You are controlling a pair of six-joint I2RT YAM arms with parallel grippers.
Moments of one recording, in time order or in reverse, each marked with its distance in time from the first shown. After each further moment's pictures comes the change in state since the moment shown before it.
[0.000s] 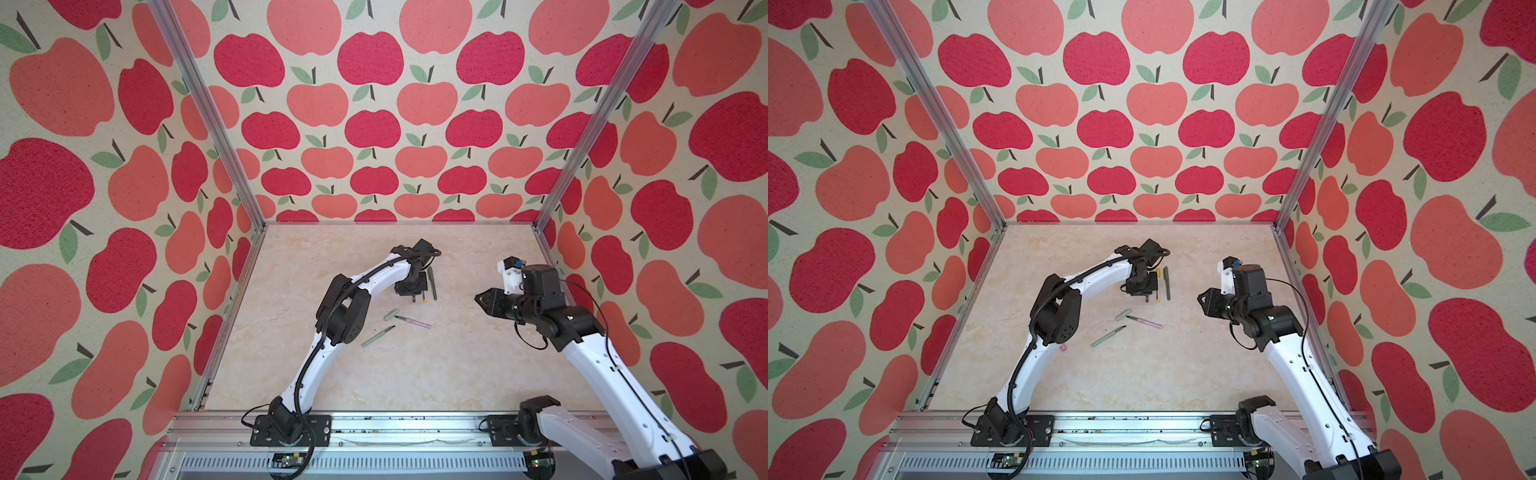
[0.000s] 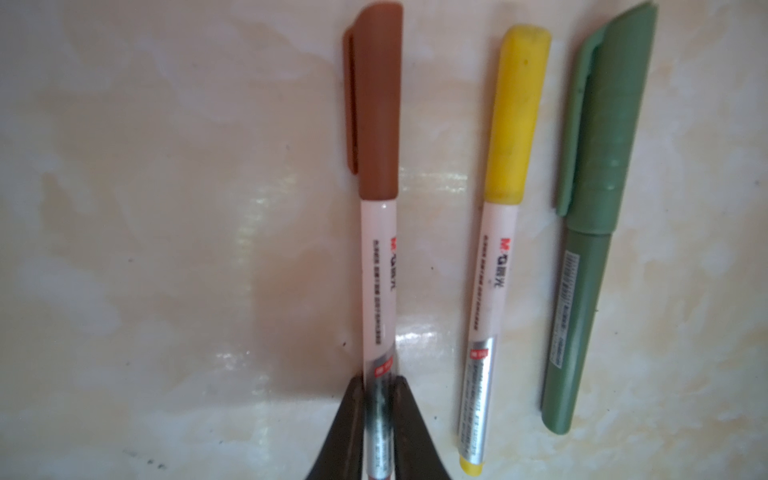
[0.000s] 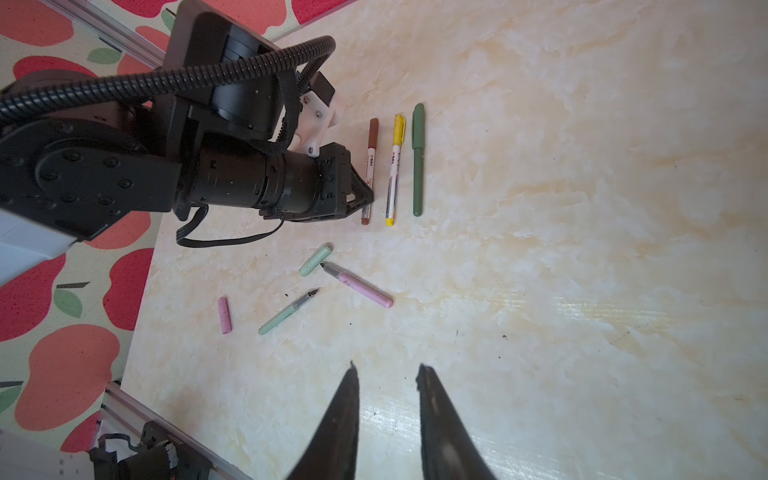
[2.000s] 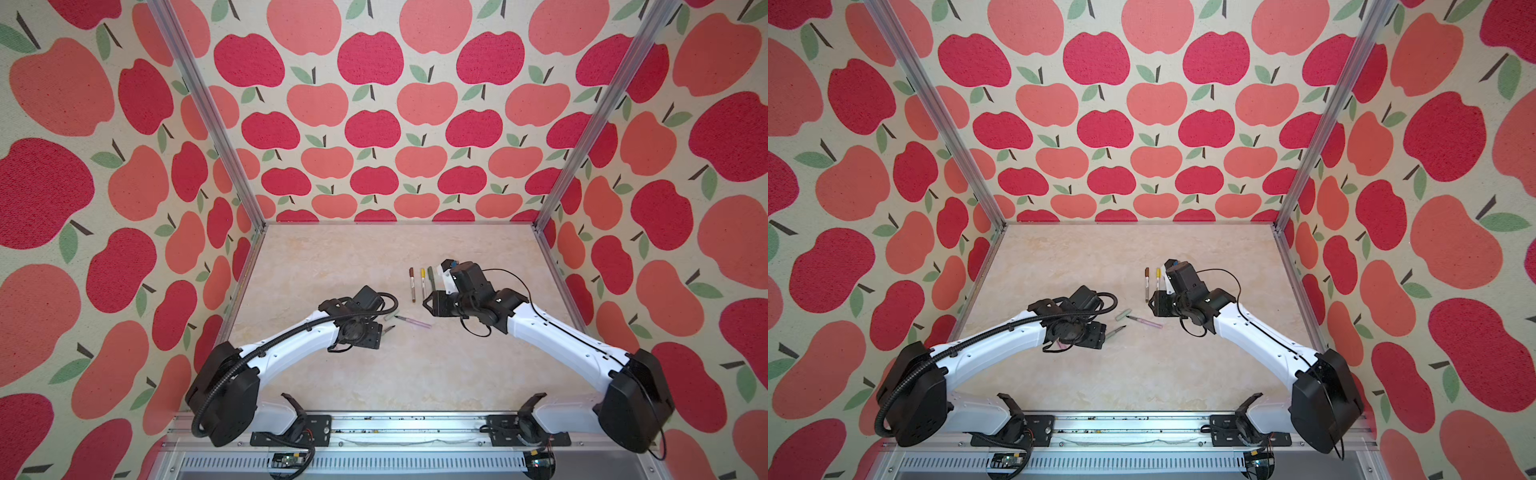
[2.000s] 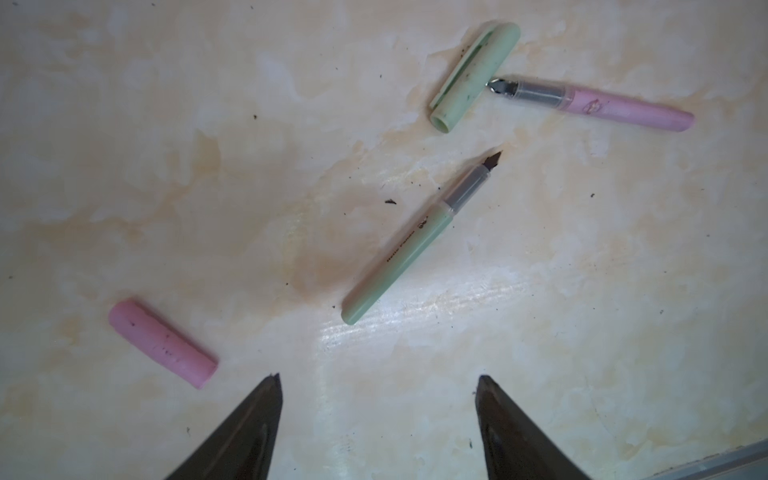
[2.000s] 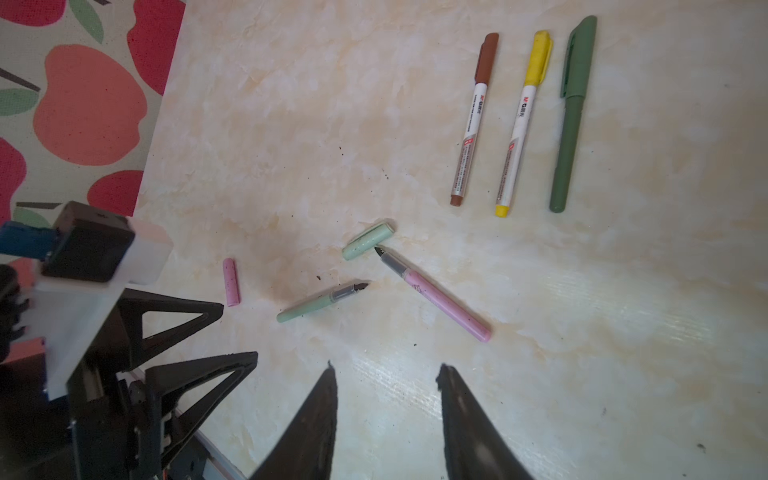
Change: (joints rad) left arm -0.036 -0.995 -1.157 0.174 -0.062 0.201; right arm 0.378 0.376 0.056 0.256 0.127 0.132
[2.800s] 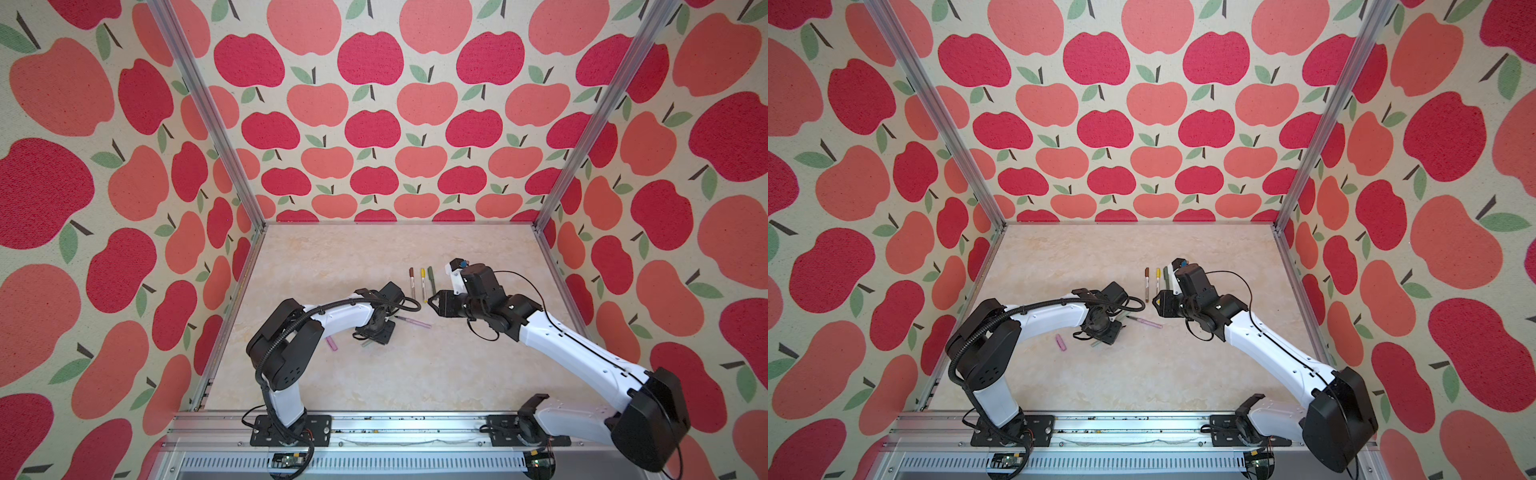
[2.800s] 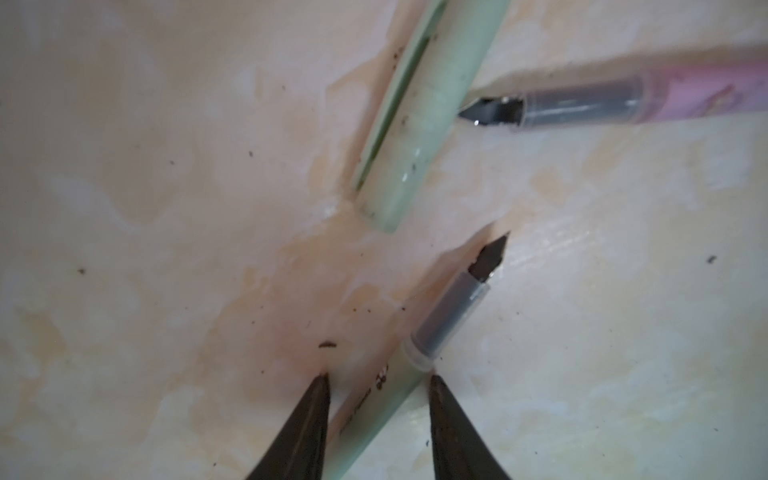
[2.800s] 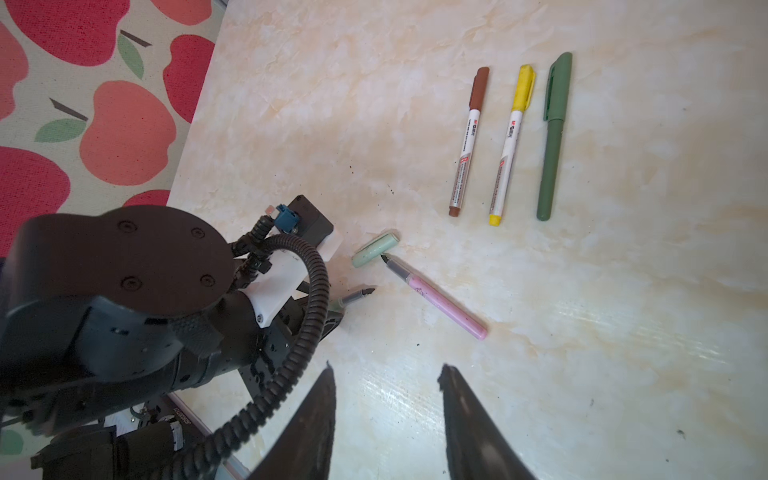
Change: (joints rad) left arm -0.014 0.354 0.159 0.069 -0.008 0.190; right arm -0.008 -0.113 -0.045 0.016 0.017 -0.001
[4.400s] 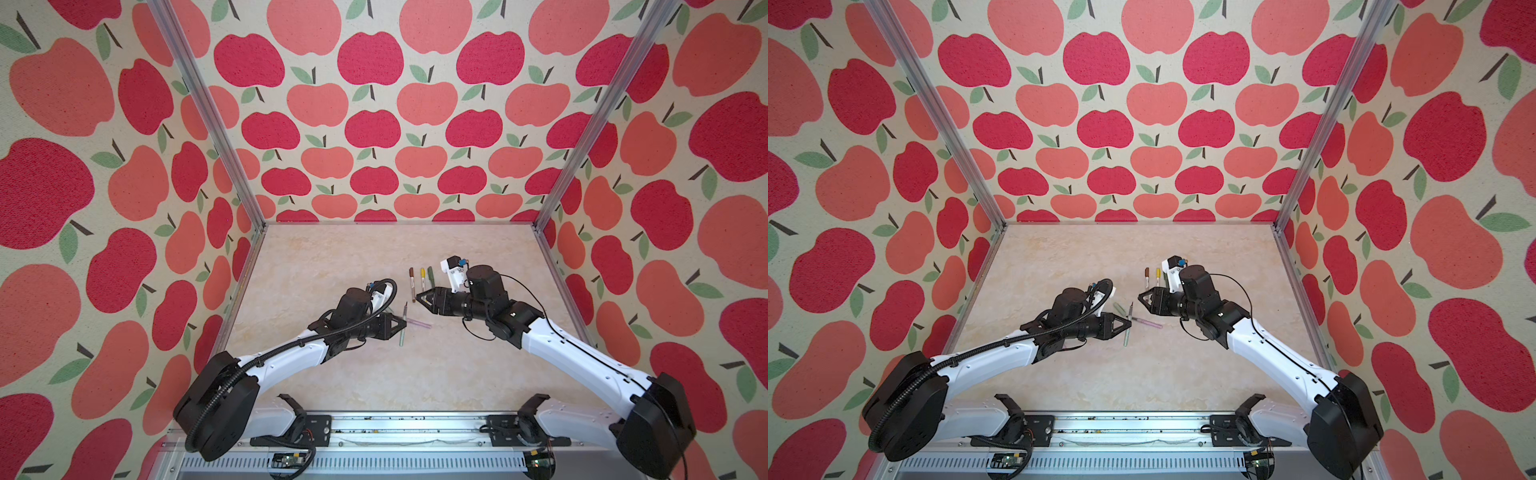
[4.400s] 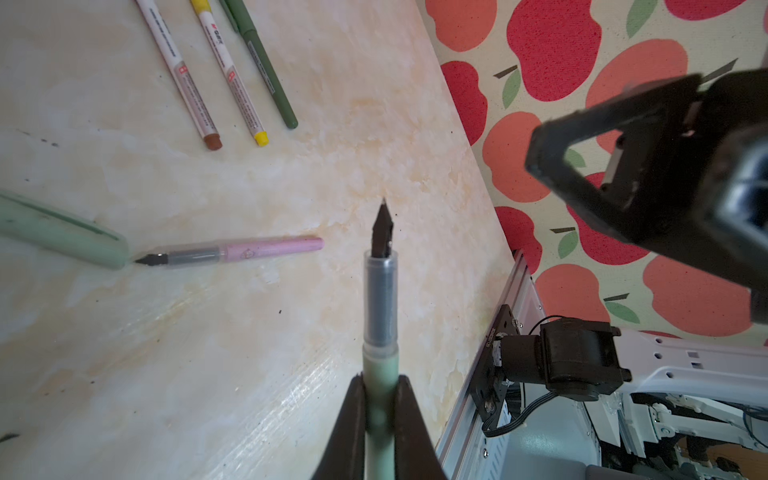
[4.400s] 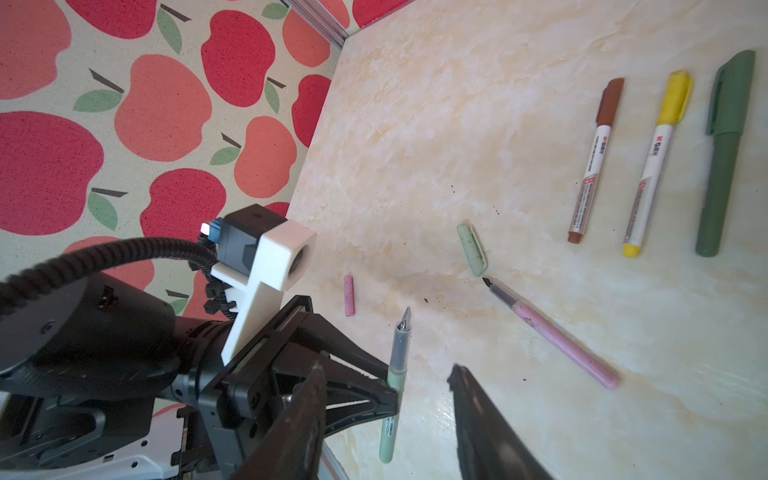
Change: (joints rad) left arm 0.077 -0.500 -0.485 0.858 0.549 -0.343; right arm 0.023 -0.014 -0.079 0.262 -0.210 0.136
